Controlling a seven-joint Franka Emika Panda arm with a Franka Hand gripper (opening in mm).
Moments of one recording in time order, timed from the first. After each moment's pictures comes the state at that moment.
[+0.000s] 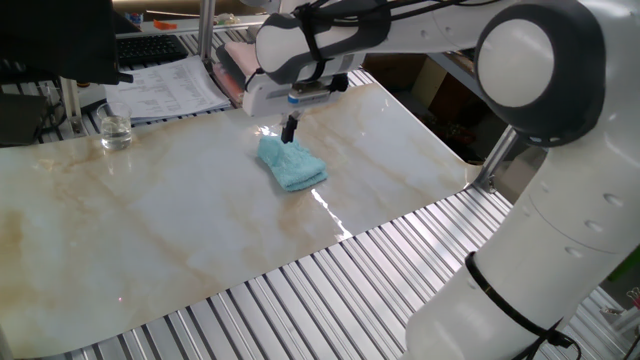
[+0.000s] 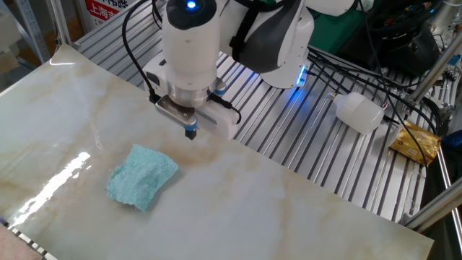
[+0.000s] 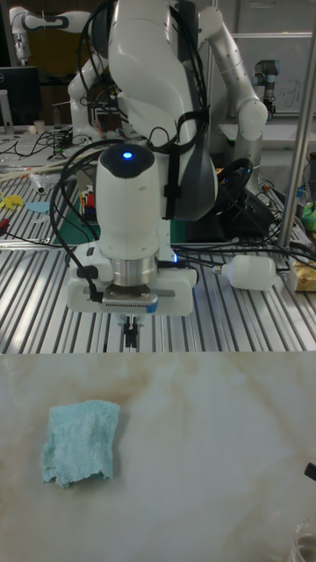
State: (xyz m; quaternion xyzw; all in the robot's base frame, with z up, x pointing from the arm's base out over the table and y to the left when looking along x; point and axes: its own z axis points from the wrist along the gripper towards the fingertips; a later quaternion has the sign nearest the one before) arm 0.524 -0.032 0.234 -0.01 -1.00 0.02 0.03
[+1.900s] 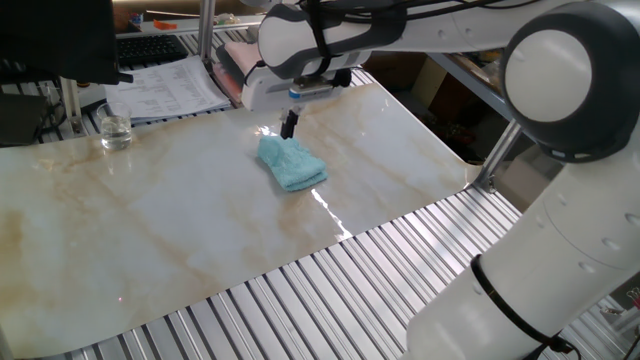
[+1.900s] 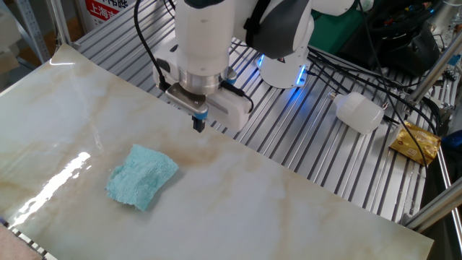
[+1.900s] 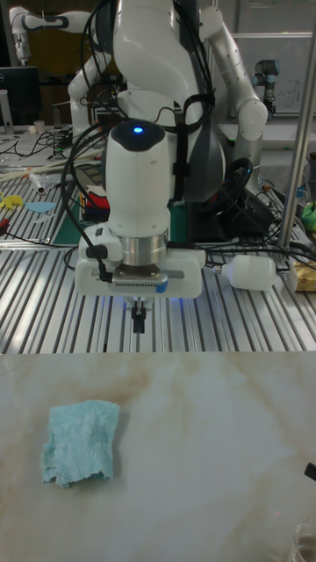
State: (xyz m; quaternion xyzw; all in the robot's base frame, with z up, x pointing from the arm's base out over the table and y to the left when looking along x) arm 0.513 -0.018 0.260 0.00 -1.00 0.02 0.02
